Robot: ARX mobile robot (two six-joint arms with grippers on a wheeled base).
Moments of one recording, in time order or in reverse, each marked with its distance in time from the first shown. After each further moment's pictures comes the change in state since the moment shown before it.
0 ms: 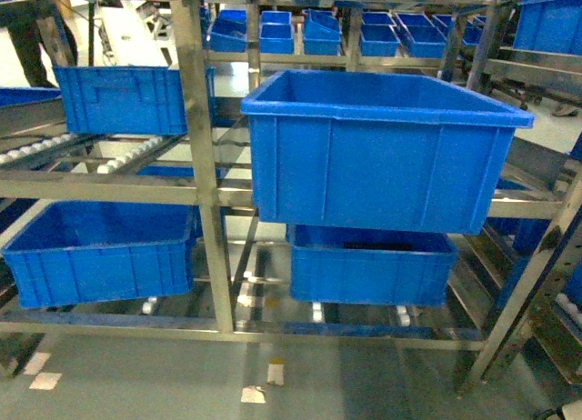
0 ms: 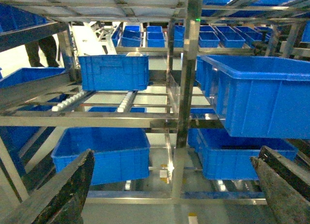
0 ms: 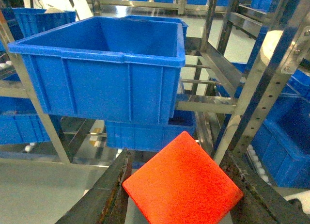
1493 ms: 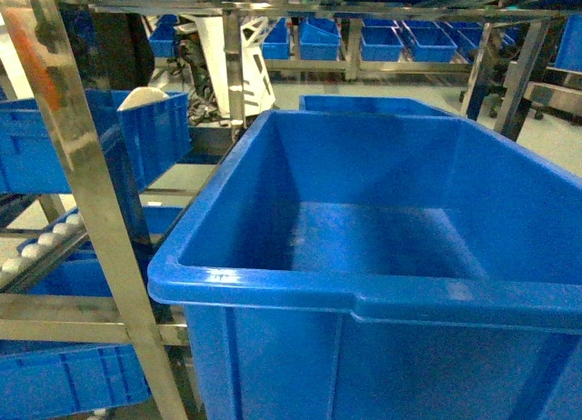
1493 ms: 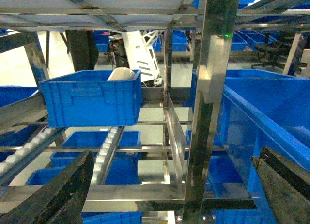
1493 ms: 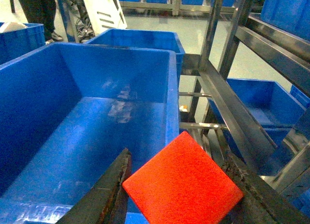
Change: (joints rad) left arm 0.000 0.000 0.000 0.002 0.005 0.000; right arm -0.001 0.003 0.000 -0.003 0.002 0.000
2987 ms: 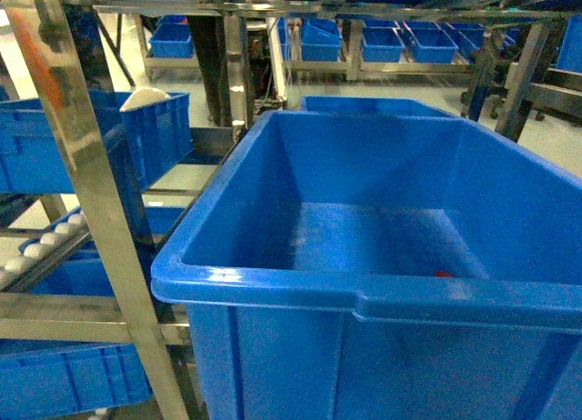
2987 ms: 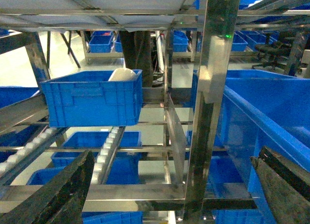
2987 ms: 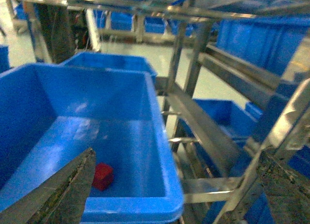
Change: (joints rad) left arm 0.000 0.000 0.000 0.002 0.000 0.000; right arm 0.457 -0.174 -0.089 0.020 0.626 -0.016
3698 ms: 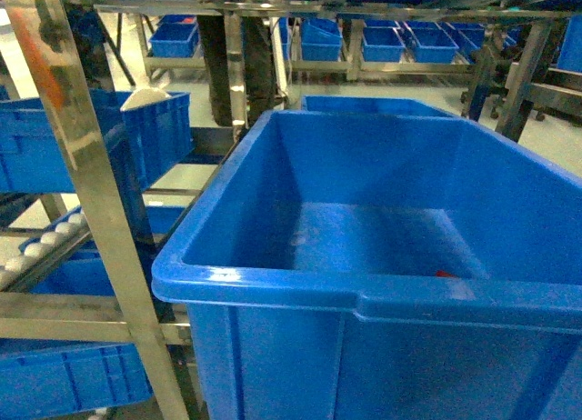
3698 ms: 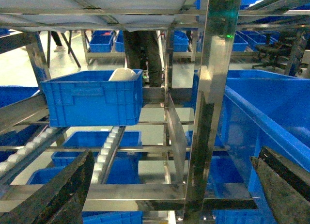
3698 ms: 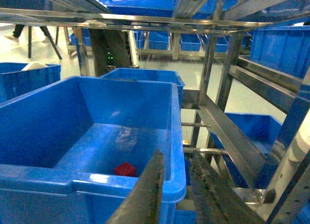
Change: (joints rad) left arm 0.000 0.000 0.000 0.000 0.000 0.000; right arm -0.334 -0.464 -0.090 -0.290 -0.488 0.023
